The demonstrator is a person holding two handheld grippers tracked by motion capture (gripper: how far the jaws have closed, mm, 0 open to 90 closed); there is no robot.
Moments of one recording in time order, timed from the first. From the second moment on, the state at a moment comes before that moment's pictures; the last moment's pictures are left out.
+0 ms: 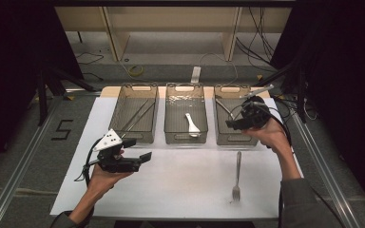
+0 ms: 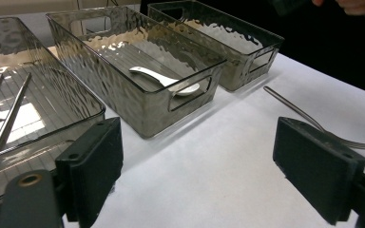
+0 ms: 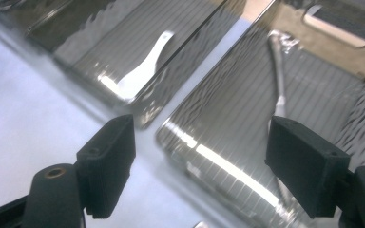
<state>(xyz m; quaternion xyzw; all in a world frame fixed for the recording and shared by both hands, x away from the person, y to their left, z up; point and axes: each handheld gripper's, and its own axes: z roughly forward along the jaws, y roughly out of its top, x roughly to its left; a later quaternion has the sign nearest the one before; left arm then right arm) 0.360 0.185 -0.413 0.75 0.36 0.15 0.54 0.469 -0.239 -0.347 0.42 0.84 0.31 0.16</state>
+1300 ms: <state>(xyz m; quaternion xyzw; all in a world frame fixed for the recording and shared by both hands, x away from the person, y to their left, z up) 0.357 0.184 -0.411 0.75 0.35 0.14 0.54 0.395 -0.236 -0.440 0.45 0.88 0.13 0.06</state>
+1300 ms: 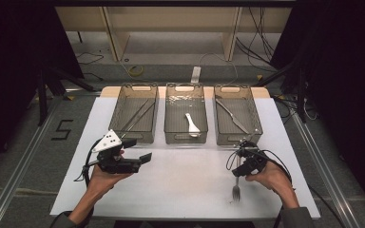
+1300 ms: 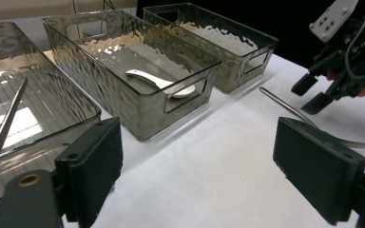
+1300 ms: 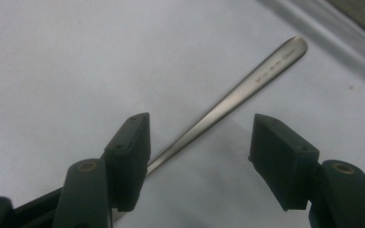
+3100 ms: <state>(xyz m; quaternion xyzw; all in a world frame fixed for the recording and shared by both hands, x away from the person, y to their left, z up) 0.358 0.183 -0.412 0.75 0.35 0.15 0.54 0.395 -0.225 -0.451 0.41 0.91 0.08 0.05</state>
